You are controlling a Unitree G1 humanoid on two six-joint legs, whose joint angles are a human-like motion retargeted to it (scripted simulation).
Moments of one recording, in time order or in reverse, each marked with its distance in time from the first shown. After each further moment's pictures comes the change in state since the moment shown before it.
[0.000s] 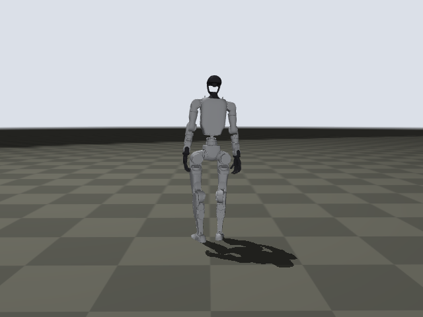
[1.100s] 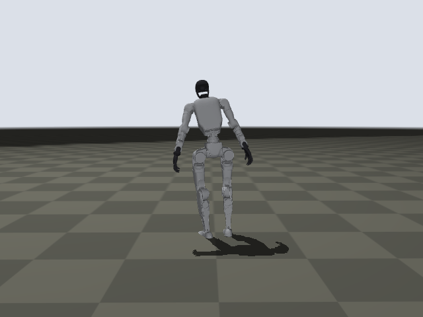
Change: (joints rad) left arm -0.029 0.234 0.202 -0.069 -0.060 -0.100 0.046; right arm -0.099 -0.053 -0.115 -0.059 0.304 -0.274 -0.167; waist -0.004 -0.142 0.429; left_leg -0.086 0.029 0.006 0.105 -0.023 0.052; right_leg -0.114 0.003 0.159 0.170 0.056 0.099
